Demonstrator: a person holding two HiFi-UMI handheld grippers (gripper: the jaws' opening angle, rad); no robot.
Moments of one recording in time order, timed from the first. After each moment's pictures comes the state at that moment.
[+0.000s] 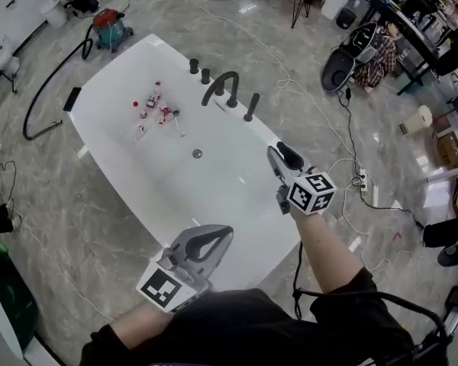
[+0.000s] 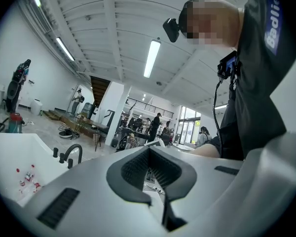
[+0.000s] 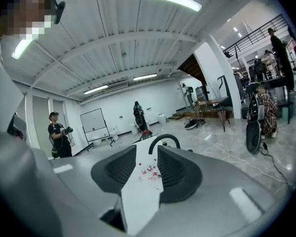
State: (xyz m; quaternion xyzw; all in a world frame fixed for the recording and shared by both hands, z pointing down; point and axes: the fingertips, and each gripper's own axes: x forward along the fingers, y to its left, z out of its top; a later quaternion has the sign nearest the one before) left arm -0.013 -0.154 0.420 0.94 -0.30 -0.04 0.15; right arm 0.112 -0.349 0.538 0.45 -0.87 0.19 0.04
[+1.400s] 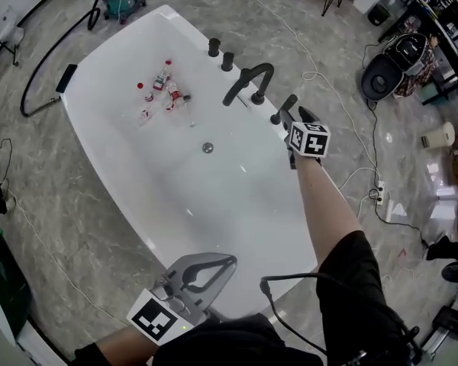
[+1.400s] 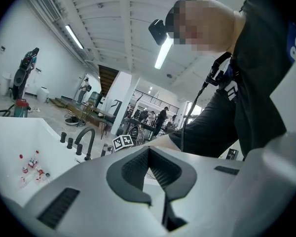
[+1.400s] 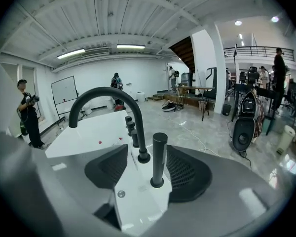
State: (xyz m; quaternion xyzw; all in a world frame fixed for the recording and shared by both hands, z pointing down) left arm -0.052 -0.238 0.535 0.93 -0.30 0.02 0.21; right arm 0.109 -0.615 0.769 0.53 -0.79 0.21 0.20
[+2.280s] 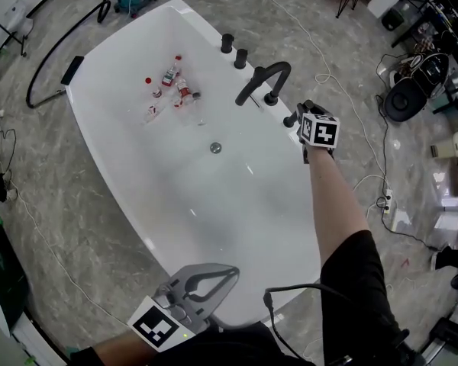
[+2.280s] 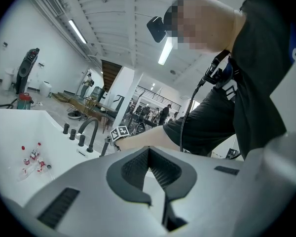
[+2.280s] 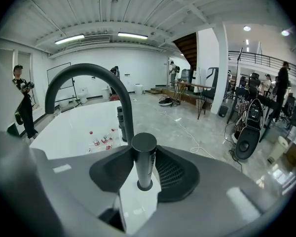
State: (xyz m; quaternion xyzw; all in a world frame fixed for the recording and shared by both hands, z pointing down) left arm -0.059 -0.237 0.576 0.92 -0.31 0.04 0.23; right arm 0.115 -0.659 0.807 0.55 -0.77 0.19 0.26
